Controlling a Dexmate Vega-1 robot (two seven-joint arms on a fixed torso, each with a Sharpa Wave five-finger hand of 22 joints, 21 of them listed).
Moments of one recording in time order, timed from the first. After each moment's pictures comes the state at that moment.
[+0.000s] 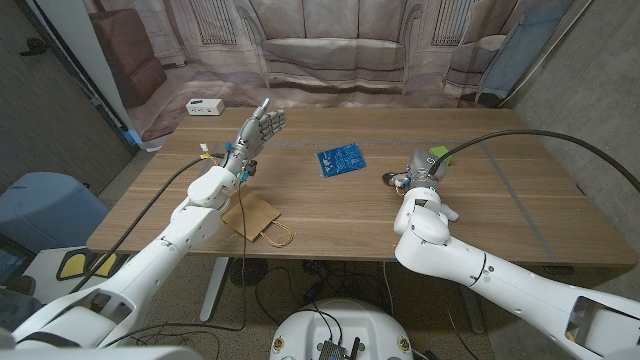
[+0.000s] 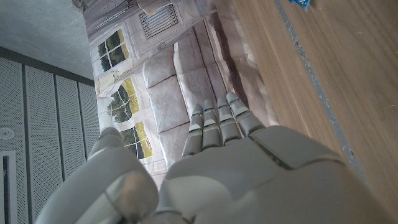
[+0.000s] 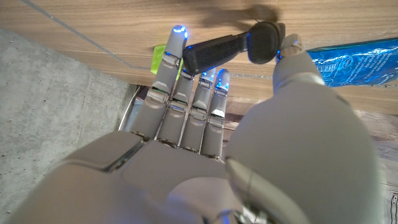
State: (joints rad) left arm 0.81 0.55 0.37 -1.35 -0.62 -0.38 -0.14; left_hand 0.25 0.04 0.19 -0.03 0.19 0.34 0.14 0.19 0.18 0.34 0.13 0.21 0.20 0.29 0.12 0.19 0.18 0.26 0.10 0.20 0.17; right arm -0.75 -0.61 -0.96 -2.11 -0.52 -1.40 -0.33; right_hand 1.01 -0.17 0.30 -0.13 0.20 0.88 0.04 0.27 0.22 0.98 0.03 0.27 0.22 0.98 0.03 0.41 0.38 1.03 -0.11 0.47 0.19
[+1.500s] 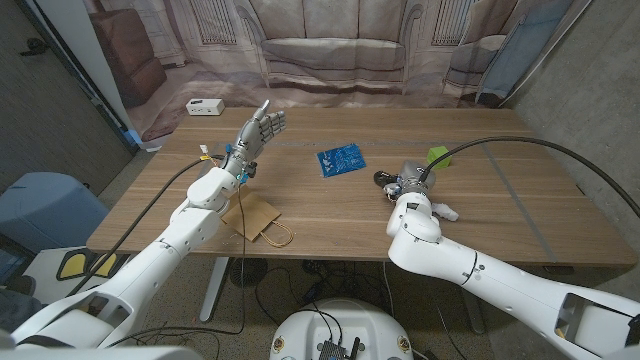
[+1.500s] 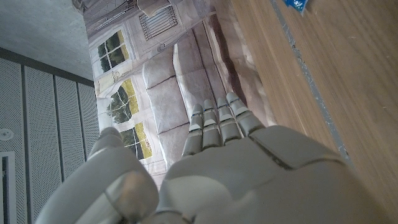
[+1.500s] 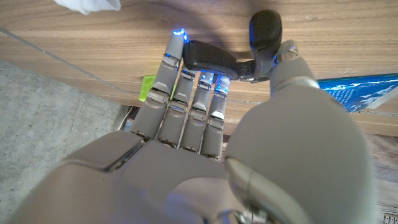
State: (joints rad) left arm 0.82 0.56 0.37 -1.37 -0.62 -0.37 -0.13; left_hand 0.25 0.04 0.18 -0.03 0.19 0.34 0.14 0.19 0.18 0.34 0.13 0.21 0.20 0.29 0.12 0.19 0.18 0.26 0.10 0.20 0.17; right arm -0.73 -0.57 -0.98 -2.05 -0.46 -1.39 -0.30; right_hand 1.01 -0.14 0.29 -0.13 0.20 0.86 0.04 0.24 0.22 0.94 0.03 0.25 0.23 0.97 0.02 0.38 0.40 0.99 -0.10 0.48 0.19
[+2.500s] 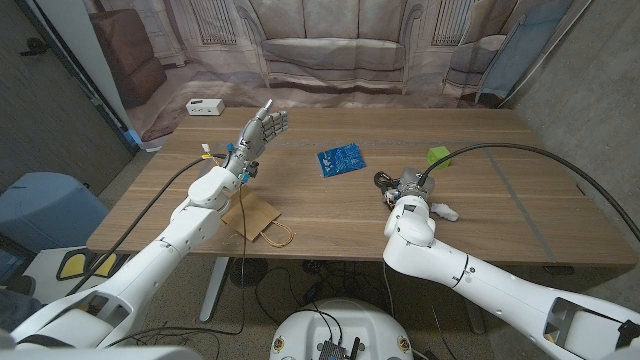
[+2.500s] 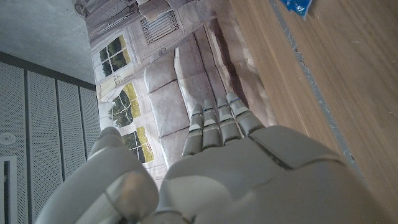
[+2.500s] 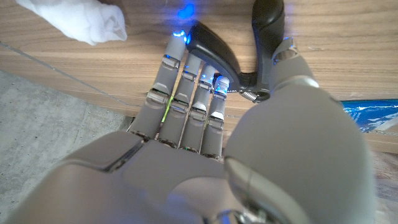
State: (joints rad) left arm 0.82 0.56 0.38 -1.38 -0.62 -0.37 -0.13; left_hand 0.25 0.04 0.19 -0.04 0.19 0.34 0.14 0.19 0.18 0.34 0.13 0.21 0.20 0.29 0.12 0.19 0.18 0.26 0.10 0.20 0.17; right arm -0.75 -0.53 -0.97 -1.98 -0.56 -1.40 -0.18; right_hand 1.02 -0.14 0.28 -0.14 0.20 0.84 0.03 0.23 0.22 0.93 0.03 0.25 0.23 0.97 0.00 0.37 0.40 0.98 -0.10 0.50 0.19
